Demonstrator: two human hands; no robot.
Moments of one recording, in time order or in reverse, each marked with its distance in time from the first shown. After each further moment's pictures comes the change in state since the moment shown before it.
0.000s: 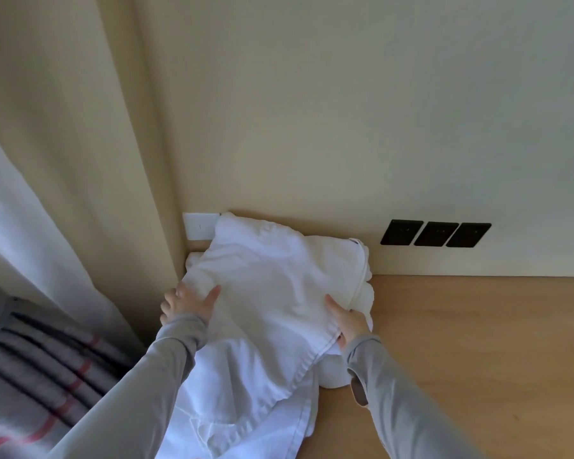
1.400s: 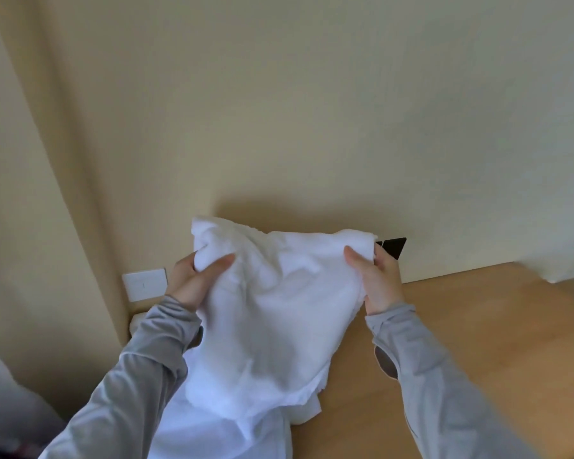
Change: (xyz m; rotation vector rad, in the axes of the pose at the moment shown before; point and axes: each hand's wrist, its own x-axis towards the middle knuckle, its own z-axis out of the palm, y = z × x) left_hand -0.060 0.133 -0.092 -0.880 -0.403 0.536; right_hand -0.115 -0.142 -0.036 0.144 0.011 -0.804
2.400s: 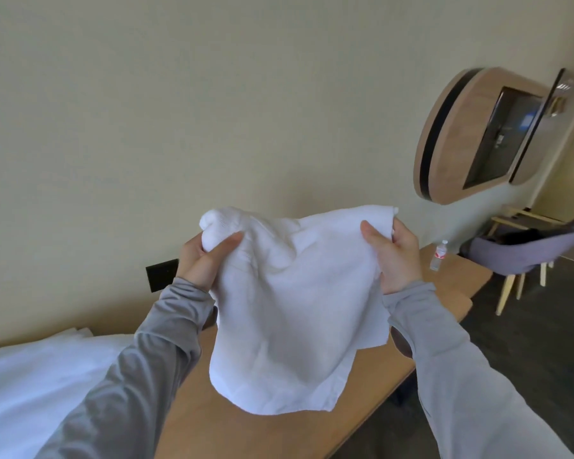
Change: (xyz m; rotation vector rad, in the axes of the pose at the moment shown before) left_hand -0.154 0.077 0.399 -0.139 -0.281 0.163; right_hand -0.024 -0.164 -0.395 -0.029 0.319 -0.328
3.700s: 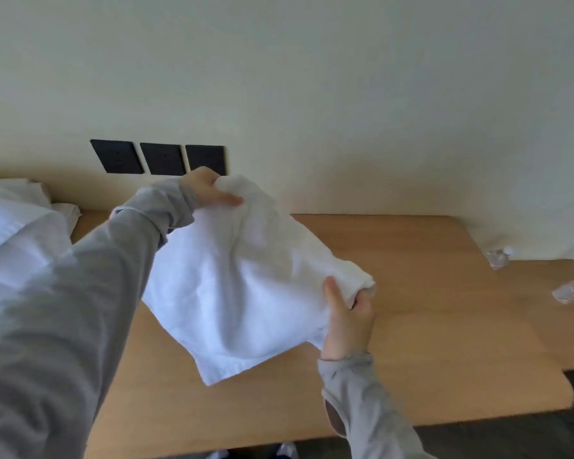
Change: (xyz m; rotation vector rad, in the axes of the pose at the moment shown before) left_hand 0.186 -0.174 0.176 0.920 -0.019 -0.436; right_hand 0.151 0.275 -0.154 -0.013 -0.061 0.624
